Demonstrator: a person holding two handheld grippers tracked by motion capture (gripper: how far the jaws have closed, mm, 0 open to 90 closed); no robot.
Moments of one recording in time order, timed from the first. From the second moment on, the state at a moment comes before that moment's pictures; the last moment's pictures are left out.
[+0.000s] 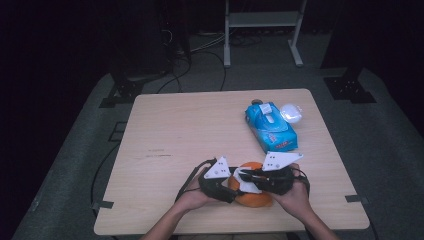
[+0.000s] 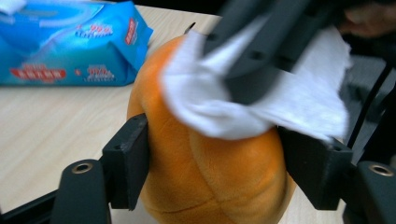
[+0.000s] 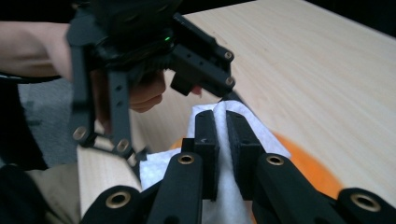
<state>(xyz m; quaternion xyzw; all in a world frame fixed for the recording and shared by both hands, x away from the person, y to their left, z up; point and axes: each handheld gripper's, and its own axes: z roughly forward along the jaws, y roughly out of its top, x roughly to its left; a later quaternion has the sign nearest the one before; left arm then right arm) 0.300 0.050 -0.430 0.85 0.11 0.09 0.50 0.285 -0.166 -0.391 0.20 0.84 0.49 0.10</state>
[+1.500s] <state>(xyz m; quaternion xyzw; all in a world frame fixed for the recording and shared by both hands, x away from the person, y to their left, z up) 0.315 0.067 -0.442 0.85 0.14 0.04 0.50 0.280 -0.176 -0.395 0.18 0.86 0.46 0.14</state>
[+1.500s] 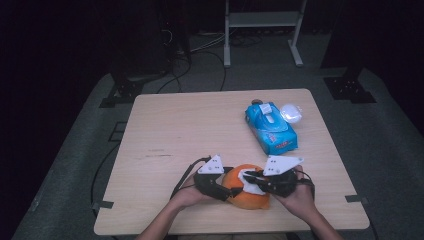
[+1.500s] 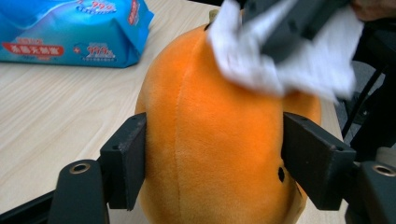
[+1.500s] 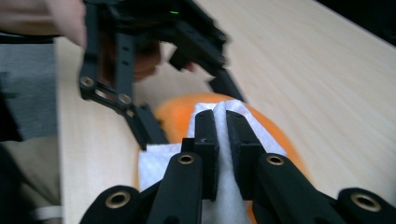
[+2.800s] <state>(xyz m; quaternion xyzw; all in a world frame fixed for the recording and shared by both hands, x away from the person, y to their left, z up) 0.318 0.074 -0.449 0.84 0.15 0.02 0.51 0.268 -0.230 -0.414 0.23 0.85 0.47 0.09</state>
